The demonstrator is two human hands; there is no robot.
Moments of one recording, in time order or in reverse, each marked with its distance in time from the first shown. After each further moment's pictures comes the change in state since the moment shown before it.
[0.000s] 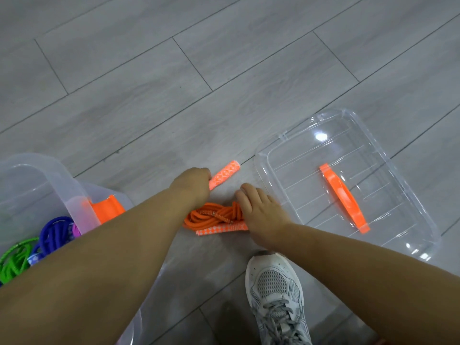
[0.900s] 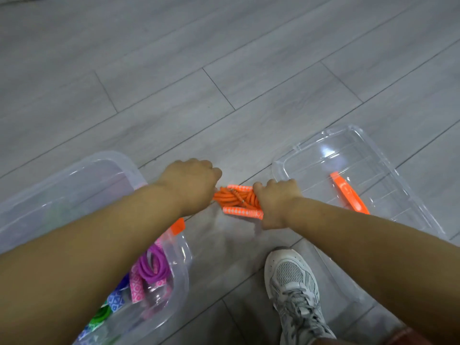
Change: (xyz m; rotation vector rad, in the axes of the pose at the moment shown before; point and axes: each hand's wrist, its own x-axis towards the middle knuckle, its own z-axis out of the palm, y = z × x) left_hand -0.114 -0.012 -0.078 0.582 0.212 0.260; right_hand 0.011 -0.025 -0.085 -0.230 -0.280 0.109
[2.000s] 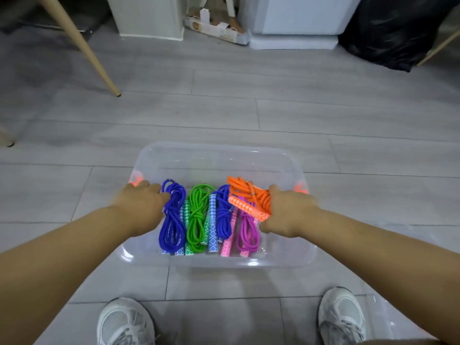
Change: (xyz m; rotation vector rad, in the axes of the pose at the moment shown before) left_hand -0.338 -0.135 0.139 -0.144 -0.135 -0.643; right_hand -0.088 -0.243 -0.142 -0.060 0.088 -0.170
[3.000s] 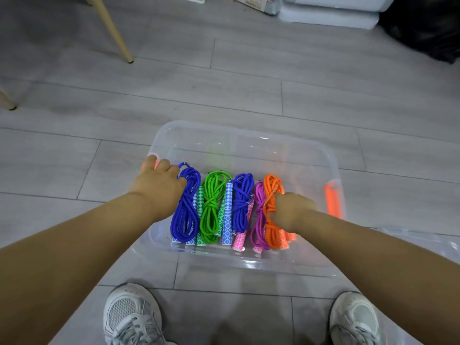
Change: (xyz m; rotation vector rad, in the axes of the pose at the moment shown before) left_hand 0.031 -0.008 0.030 0.119 0.049 -0.005; right_hand 0.073 -0.021 0.058 -0.065 -0.097 0.006
